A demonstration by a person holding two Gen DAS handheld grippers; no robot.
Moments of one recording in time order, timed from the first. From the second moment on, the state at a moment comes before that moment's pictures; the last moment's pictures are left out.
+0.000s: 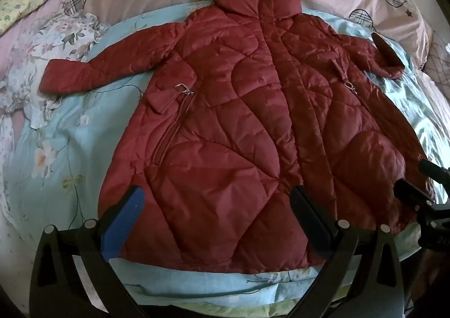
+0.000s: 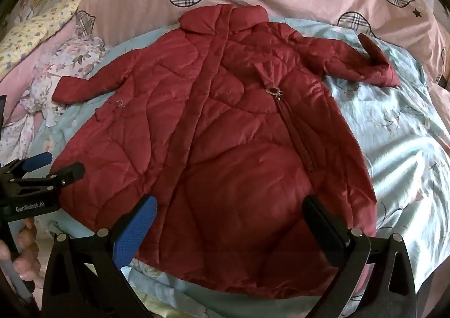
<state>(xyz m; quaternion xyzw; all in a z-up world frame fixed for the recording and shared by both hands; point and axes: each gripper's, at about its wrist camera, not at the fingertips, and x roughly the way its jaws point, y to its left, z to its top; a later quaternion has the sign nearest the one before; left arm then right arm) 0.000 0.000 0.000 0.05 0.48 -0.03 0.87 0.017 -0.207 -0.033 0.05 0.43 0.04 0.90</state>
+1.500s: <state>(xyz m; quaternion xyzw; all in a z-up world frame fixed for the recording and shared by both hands) 0.003 -0.006 -0.006 0.04 0.47 -0.04 0.88 0.019 -0.208 -0.026 0.06 0.43 0.04 0.90</state>
